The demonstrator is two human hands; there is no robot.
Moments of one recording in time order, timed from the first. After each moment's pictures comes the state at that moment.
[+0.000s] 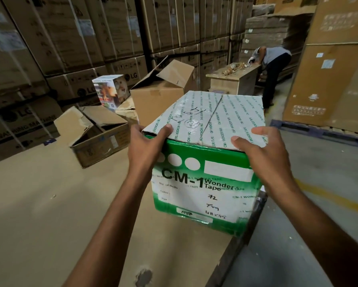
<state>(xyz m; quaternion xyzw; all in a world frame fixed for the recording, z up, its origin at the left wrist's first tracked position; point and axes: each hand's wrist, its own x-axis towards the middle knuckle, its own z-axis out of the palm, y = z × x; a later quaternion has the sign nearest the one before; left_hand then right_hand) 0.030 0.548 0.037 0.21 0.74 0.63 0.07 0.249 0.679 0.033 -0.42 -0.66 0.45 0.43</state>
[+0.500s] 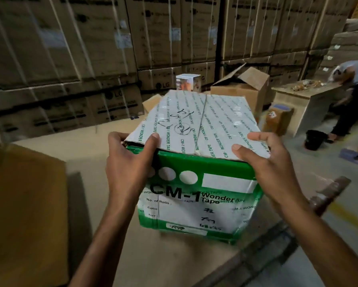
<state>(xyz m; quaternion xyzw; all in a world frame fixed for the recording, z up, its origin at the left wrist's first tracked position) 0.136 0.232 0.065 0.08 0.76 0.63 -0.14 0.260 0.455 0.058 -0.21 -0.72 0.56 0.36</state>
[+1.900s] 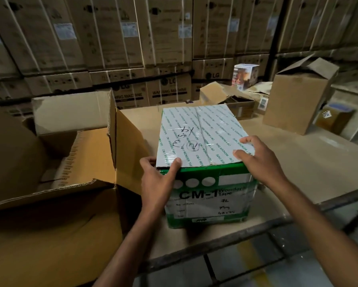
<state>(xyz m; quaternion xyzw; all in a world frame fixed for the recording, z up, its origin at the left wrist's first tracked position) 0.220 -0.016 -0.027 0.02 0.79 0.60 -0.10 0.248 0.252 0.001 -0.16 -0.89 0.38 0.19</state>
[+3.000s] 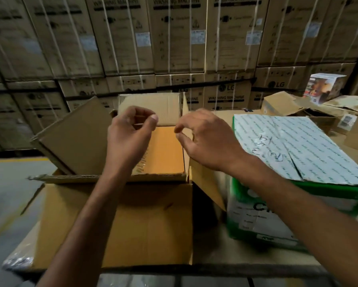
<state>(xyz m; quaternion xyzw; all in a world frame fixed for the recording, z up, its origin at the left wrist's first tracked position) 0.234 -0.230 0.107 0.06 0.79 0.54 -0.29 0.199 -0.037 0.098 0.33 -0.87 0.19 0.32</state>
